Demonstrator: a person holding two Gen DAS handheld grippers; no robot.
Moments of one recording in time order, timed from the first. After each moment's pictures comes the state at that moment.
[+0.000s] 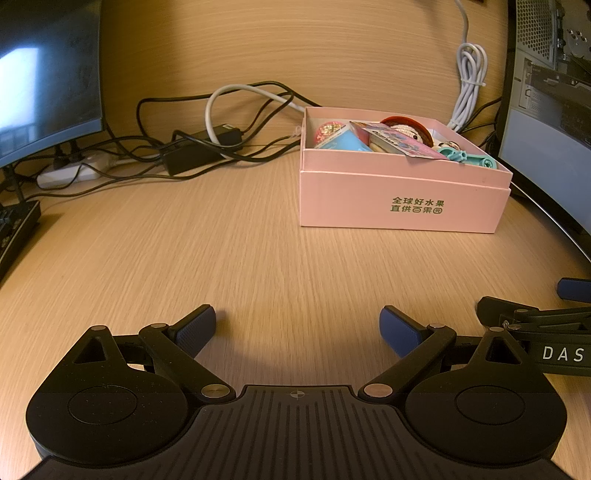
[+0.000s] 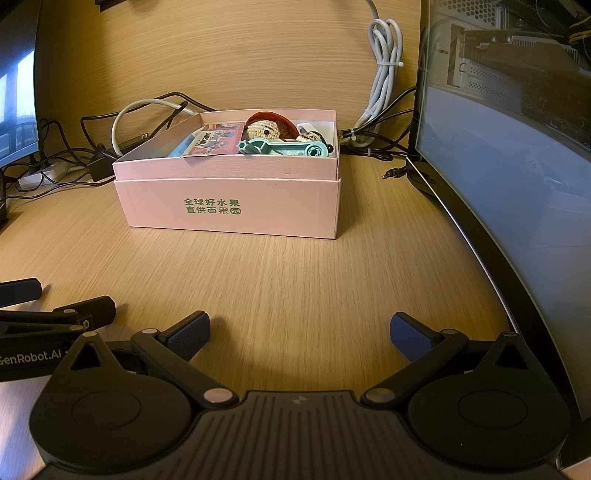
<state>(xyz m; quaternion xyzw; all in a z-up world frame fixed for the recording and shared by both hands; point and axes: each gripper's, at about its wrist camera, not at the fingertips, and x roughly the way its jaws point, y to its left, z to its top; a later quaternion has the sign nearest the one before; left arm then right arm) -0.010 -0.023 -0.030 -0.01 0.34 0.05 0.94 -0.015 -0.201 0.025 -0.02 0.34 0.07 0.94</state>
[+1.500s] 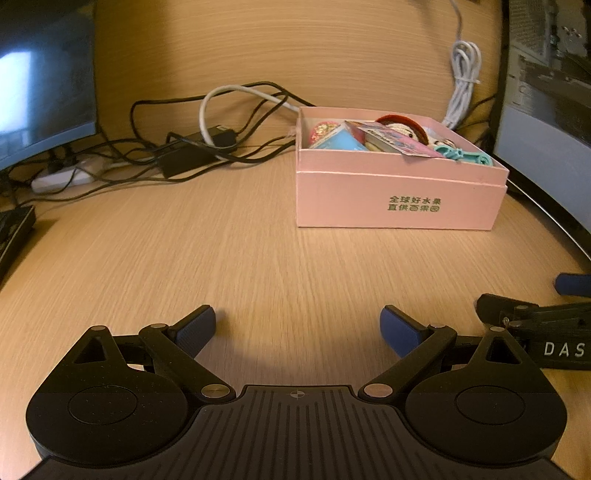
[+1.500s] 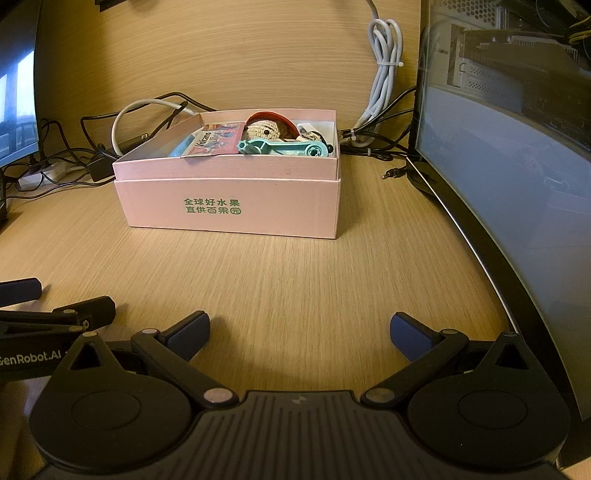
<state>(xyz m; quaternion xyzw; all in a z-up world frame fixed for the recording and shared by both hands) -0.008 -0.019 -0.030 0.00 0.34 0.03 0.94 -0.014 -0.201 0.025 -0.02 0.34 0.07 0.94</state>
